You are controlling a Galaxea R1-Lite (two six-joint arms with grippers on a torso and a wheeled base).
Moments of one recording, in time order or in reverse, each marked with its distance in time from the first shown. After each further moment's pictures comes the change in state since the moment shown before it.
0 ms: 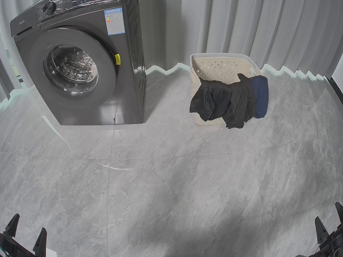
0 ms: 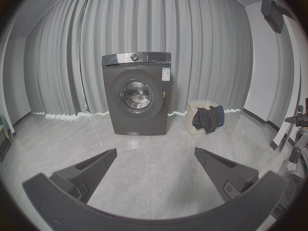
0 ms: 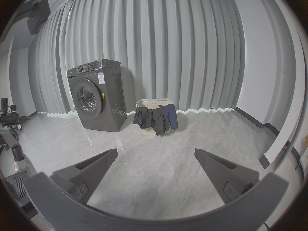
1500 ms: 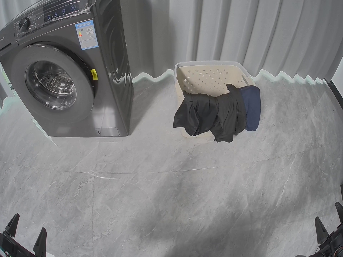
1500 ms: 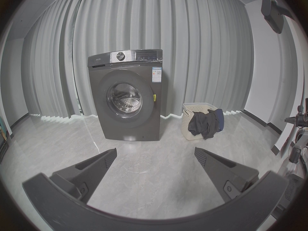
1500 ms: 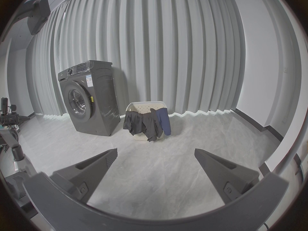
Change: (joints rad) left arm 0.000 0.000 0.000 0.000 0.000 0.000; right arm 0.000 0.000 0.000 0.000 0.000 0.000
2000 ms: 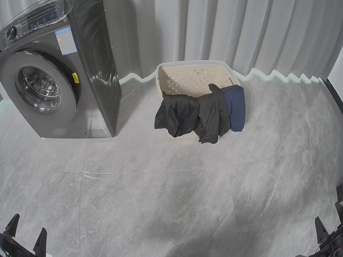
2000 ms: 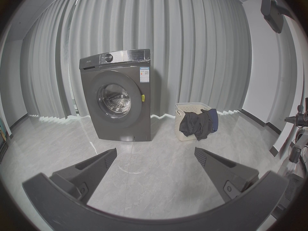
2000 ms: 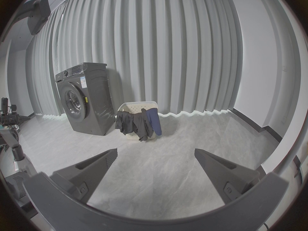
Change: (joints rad) left arm -0.001 0.000 0.000 0.001 -0.001 0.001; right arm 0.001 0.000 0.000 0.000 0.000 0.000
